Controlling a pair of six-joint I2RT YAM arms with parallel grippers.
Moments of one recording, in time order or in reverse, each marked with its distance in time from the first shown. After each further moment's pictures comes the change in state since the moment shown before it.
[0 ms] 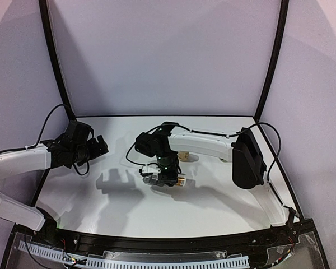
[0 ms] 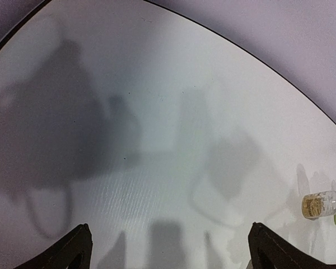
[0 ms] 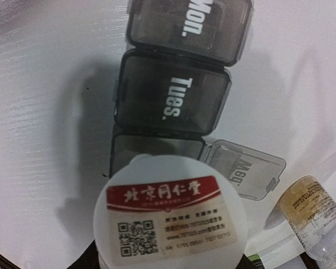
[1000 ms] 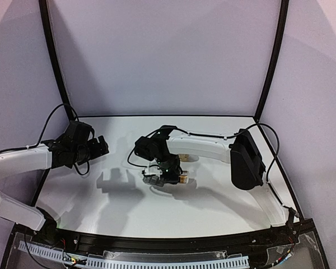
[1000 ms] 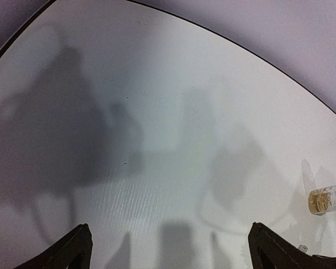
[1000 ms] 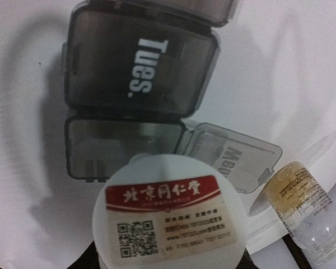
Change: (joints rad) left arm 0.000 0.012 0.000 0.018 -0.004 0.057; right arm 0.011 0.010 -0.020 0.001 0.135 -0.011
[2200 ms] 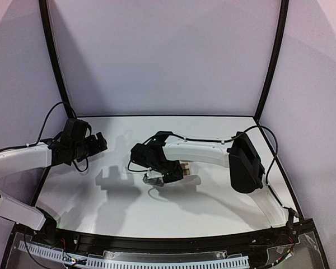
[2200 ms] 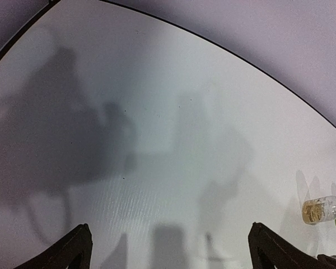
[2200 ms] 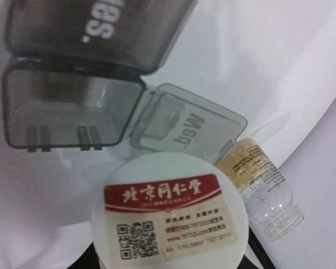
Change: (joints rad) left arm 0.061 0.015 0.005 0.054 0.051 0.025; right arm 0.051 0.000 -0.025 0.000 0.280 -0.108
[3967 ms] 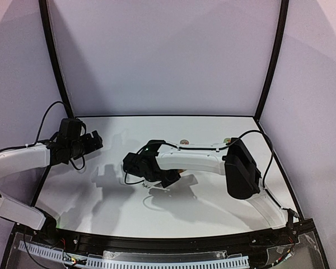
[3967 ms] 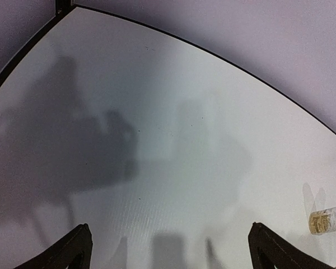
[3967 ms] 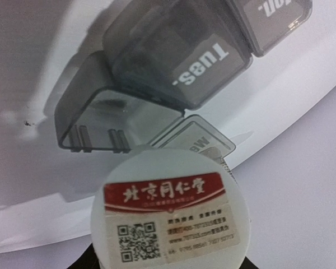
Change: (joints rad) left arm 0.077 -0.002 -0.028 0.073 0.024 0.068; right arm 0.070 0.034 0.025 0.001 0.157 -0.213
